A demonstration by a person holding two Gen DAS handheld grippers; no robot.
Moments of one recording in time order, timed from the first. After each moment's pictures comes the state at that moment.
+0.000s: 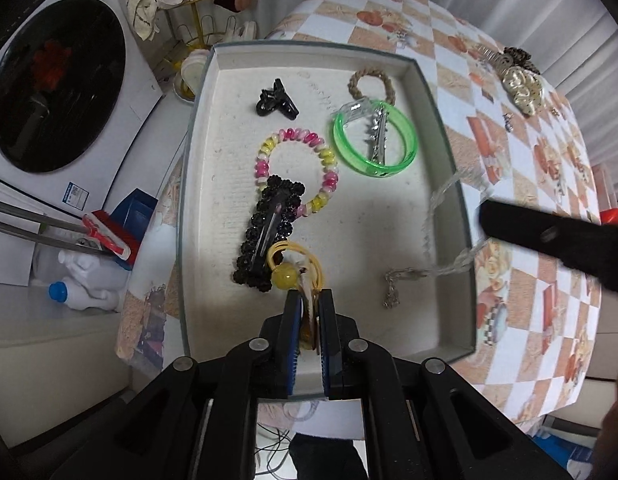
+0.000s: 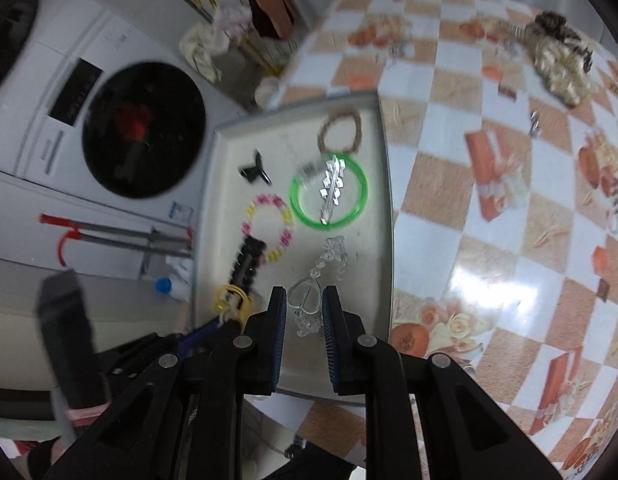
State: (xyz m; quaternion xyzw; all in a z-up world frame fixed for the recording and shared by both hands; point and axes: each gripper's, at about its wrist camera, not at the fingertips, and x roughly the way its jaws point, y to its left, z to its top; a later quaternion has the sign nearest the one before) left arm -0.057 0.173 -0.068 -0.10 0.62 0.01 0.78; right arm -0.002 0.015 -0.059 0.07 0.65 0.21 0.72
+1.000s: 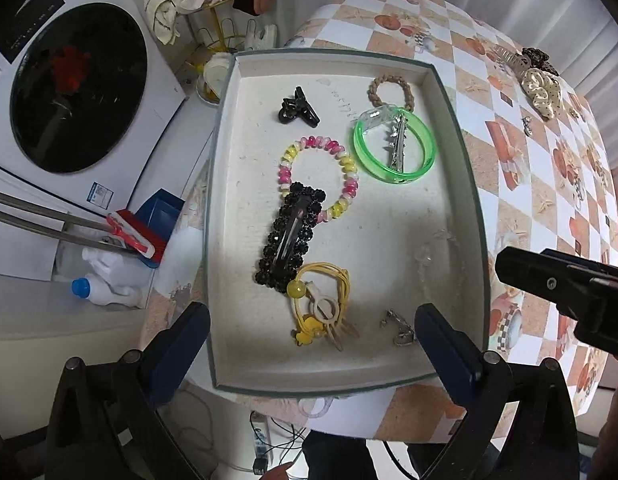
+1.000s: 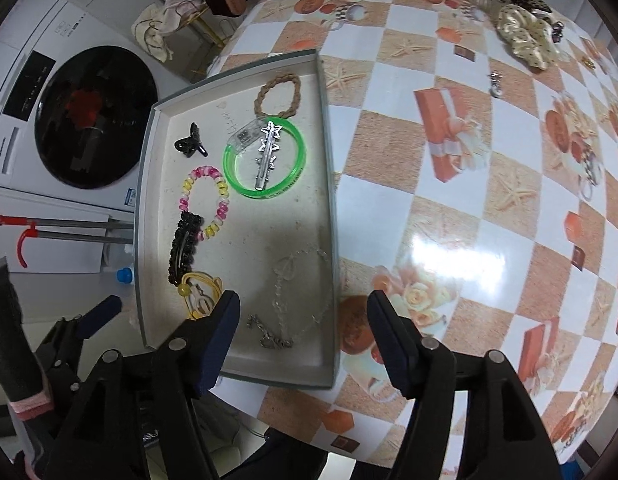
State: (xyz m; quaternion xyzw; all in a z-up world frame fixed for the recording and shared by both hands) left arm -0.054 0.172 -0.050 -0.08 0.63 0.05 0.77; right arm -0.006 -0.005 -0.070 0.03 0.69 0.14 0.71
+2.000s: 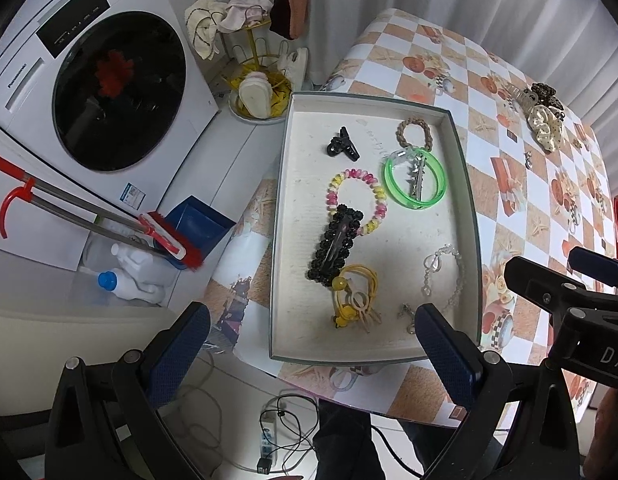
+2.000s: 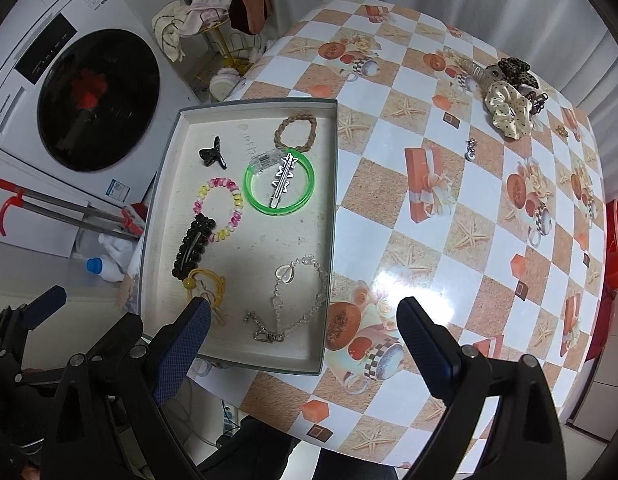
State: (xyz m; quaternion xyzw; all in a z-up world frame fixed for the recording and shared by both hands) left arm -0.080 0.197 0.004 -0.08 0.60 0.10 0.79; right arm -0.024 0.023 -0.018 -0.07 0.64 0.14 0.75
